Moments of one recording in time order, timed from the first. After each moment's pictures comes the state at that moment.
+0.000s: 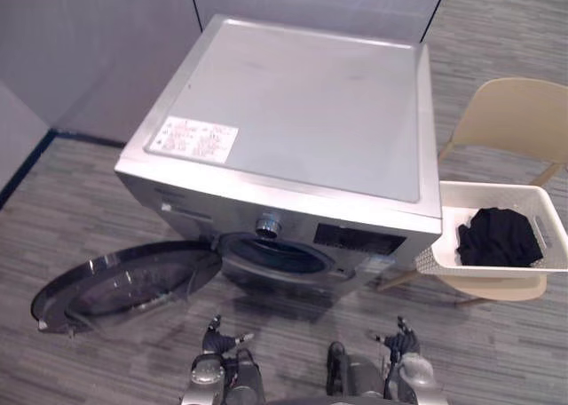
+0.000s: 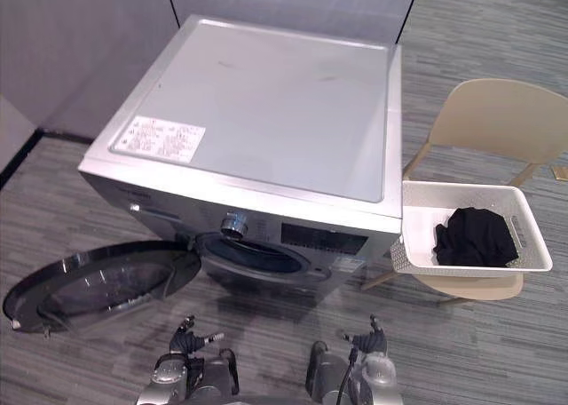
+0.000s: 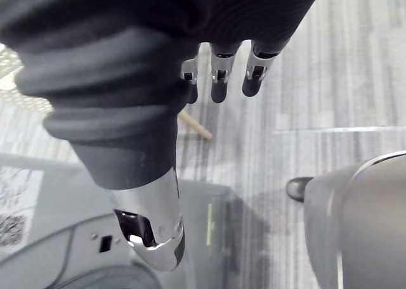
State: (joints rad) left arm 0.07 0.04 0.09 0.90 0.21 -0.01 0.17; right arm 0.08 -0.03 -0.21 0.87 -0.02 -0.03 -0.21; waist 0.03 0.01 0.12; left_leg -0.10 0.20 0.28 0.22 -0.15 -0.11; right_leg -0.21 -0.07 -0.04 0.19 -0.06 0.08
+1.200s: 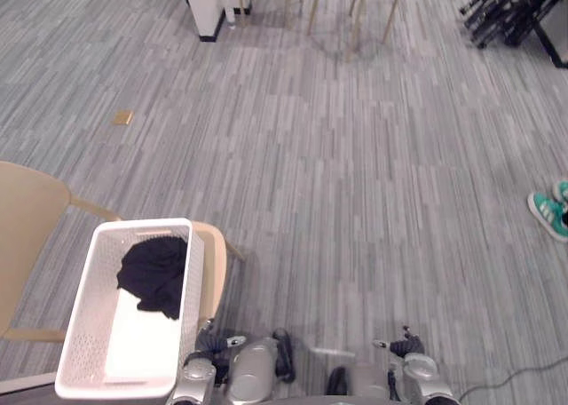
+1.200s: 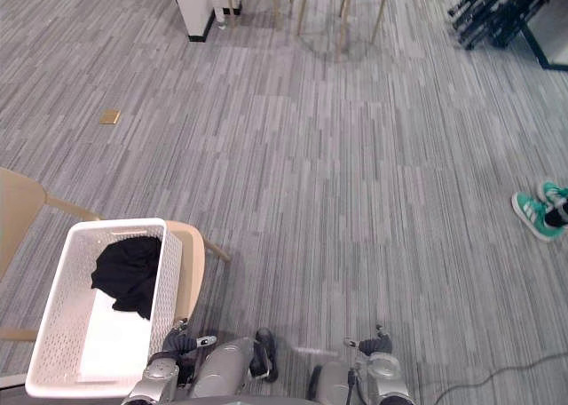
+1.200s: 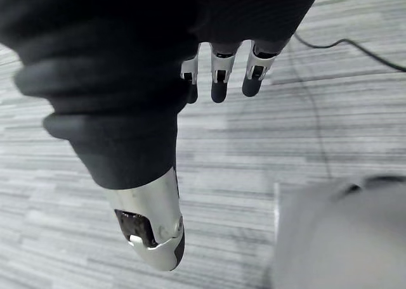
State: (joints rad) left arm 0.01 0.09 0.09 0.96 0.16 -0.02 0.16; right arm -0.05 -0.07 -0.14 1.01 -0.07 -0.01 -0.23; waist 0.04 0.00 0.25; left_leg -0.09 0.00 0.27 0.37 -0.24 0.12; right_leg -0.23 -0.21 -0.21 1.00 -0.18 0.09
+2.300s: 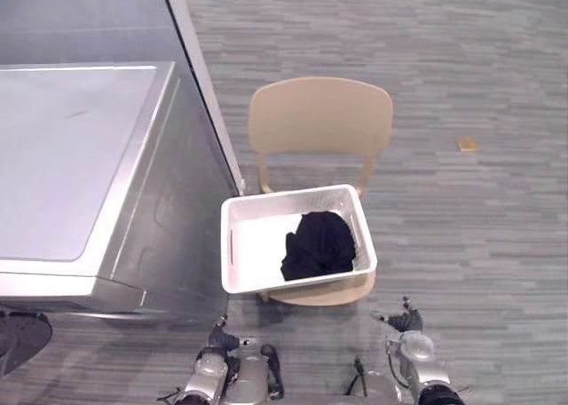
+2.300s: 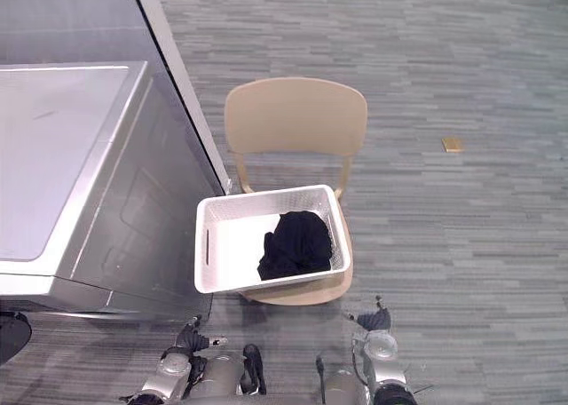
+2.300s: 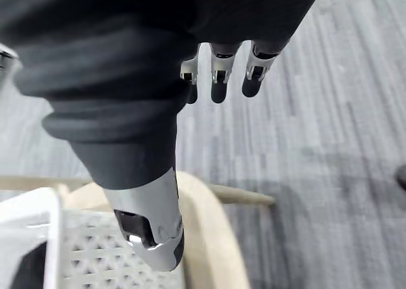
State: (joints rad) left arm 0.00 0.08 -0.01 0.95 0.21 -0.01 0.18; right arm -0.04 -0.09 -0.16 0.72 -0.08 -0.02 -0.29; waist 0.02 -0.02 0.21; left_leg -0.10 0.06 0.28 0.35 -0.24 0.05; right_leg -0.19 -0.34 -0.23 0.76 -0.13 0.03
